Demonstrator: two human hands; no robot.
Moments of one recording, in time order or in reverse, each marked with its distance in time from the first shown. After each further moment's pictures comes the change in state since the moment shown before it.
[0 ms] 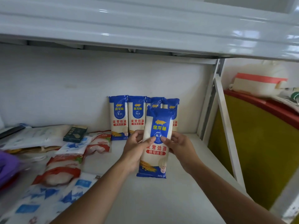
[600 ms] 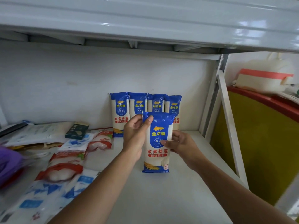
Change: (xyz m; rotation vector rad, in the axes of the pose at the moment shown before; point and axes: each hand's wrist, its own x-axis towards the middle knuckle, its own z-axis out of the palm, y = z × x) left_hand 0.003 0.029 0.012 -0.139 0.134 0.253; right_hand 0.002 0.000 -0.003 -0.042 -0.088 0.049
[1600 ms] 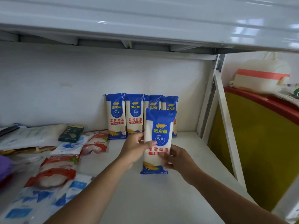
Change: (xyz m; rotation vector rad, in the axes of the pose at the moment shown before) left_hand -0.002 -0.024 -0.012 0.558 -0.222 -0.151; right_hand 0.002 0.047 -0.010 -0.126 0.010 0.160
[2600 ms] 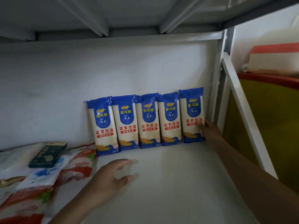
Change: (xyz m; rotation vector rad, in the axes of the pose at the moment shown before) left_hand 0.047 -0.068 -0.046 0.652 -0.150 0.007; right_hand 0.214 0.042 -0.147 0.153 0.451 -0.114
